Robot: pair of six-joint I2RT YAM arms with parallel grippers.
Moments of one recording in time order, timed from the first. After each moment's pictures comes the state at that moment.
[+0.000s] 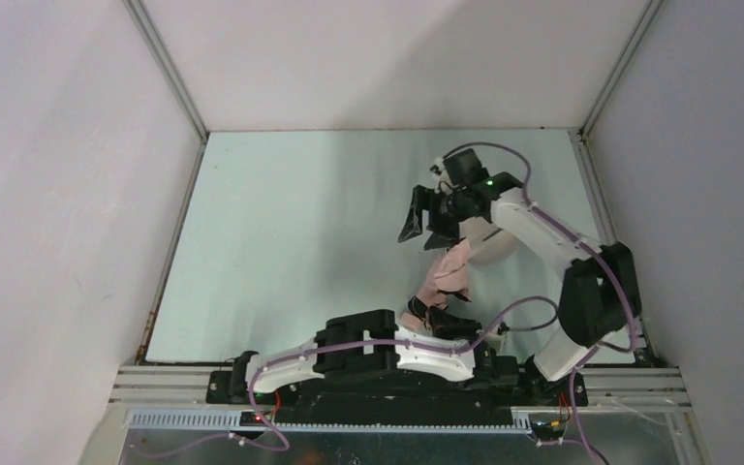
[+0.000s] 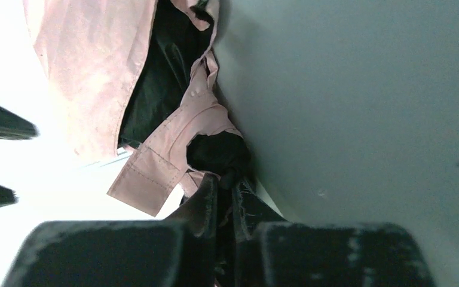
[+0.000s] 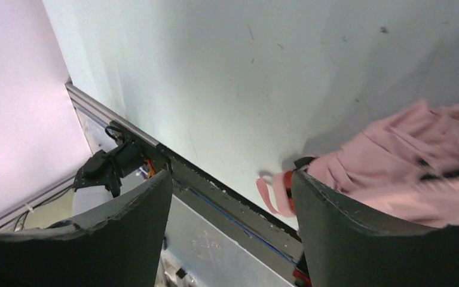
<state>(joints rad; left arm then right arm) -1.54 2.46 1.79 -0.94 -1.10 -0.06 0.49 1.69 1.33 -0.70 -0.51 0.63</state>
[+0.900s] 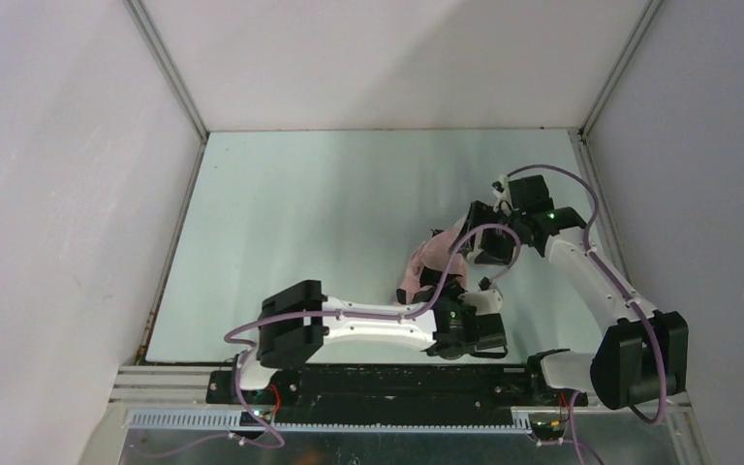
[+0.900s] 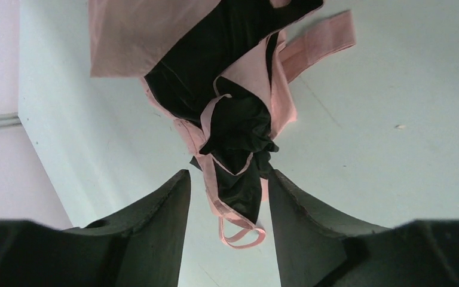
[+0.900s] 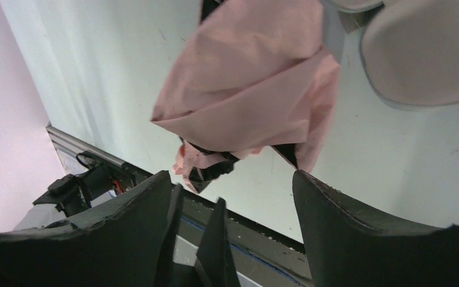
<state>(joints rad) -1.47 2.03 1.61 -0.89 -0.83 -0.31 0.23 1.29 1.01 -0.72 -0.46 0.52</state>
